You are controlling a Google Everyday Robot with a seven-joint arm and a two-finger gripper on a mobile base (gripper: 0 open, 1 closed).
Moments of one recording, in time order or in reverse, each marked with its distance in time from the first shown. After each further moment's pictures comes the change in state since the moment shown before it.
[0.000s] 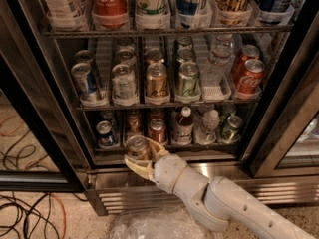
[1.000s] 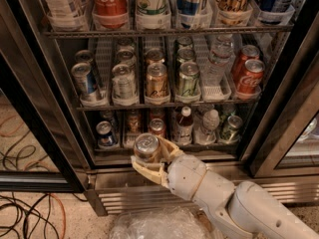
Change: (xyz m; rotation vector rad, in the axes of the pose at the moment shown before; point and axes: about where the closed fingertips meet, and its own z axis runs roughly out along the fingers) arm -0.077 0.018 -0.056 -0.044 -0.083 -0.056
